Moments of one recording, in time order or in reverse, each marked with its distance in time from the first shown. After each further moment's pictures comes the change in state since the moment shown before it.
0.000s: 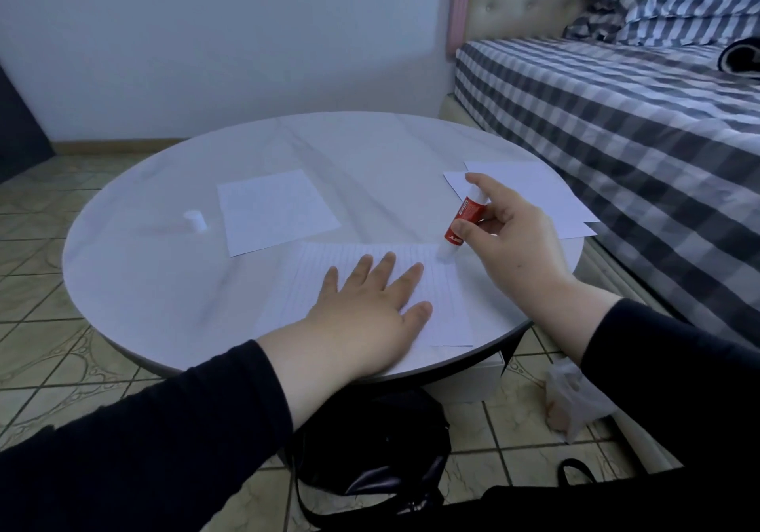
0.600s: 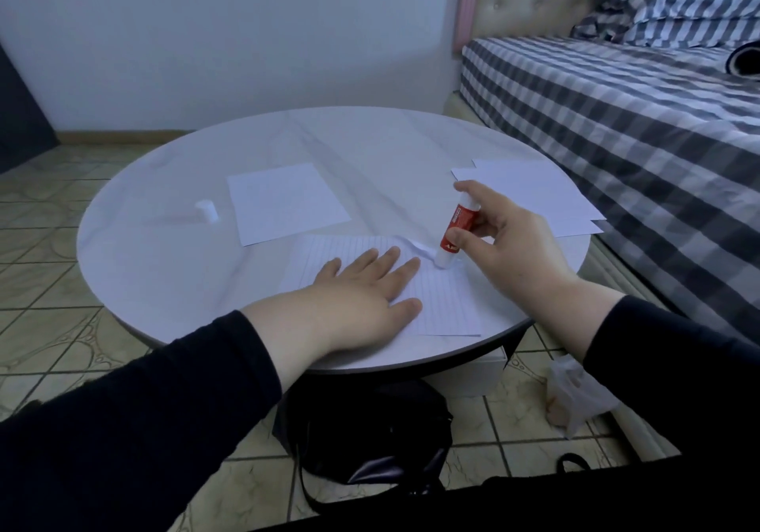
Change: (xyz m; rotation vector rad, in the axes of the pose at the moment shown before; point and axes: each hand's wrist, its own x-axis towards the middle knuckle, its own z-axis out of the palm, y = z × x) left_hand -0.007 -0.021 -0.015 0.027 -0.100 0.067; right_hand -0.012 -0.011 0.003 -0.170 -0.126 -0.112
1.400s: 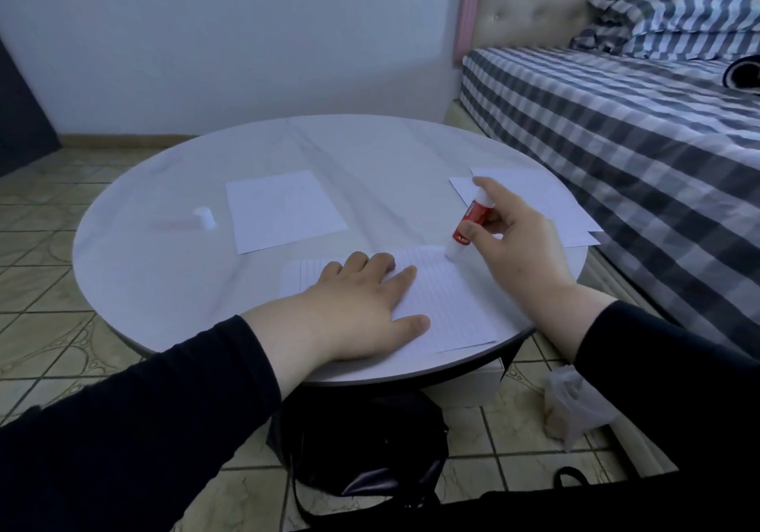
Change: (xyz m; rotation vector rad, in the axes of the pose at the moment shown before) left_hand 0.004 0.003 -0.003 0.135 0.126 0.038; right_hand 0.015 0.006 -0.006 0.040 0.131 0.071
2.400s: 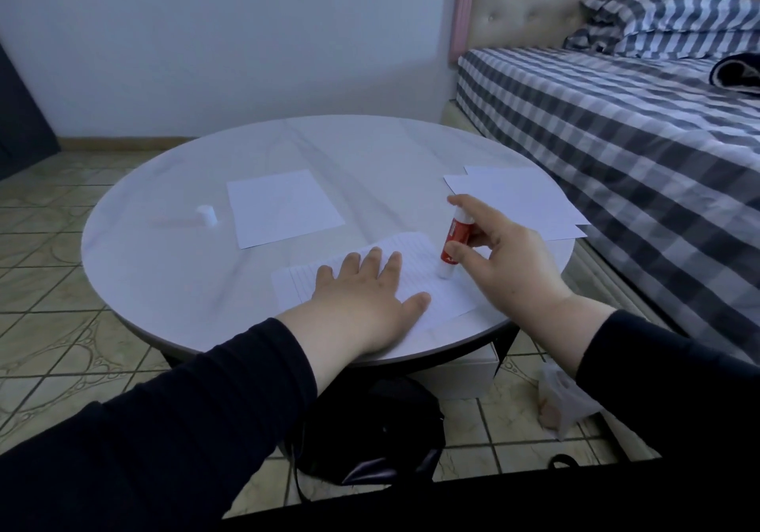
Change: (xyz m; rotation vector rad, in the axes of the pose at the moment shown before) left_hand 0.003 0.024 0.005 -0.083 -0.055 -0.263; right_hand -0.029 -0.008 -0.010 -0.107 -0.133 -0.132
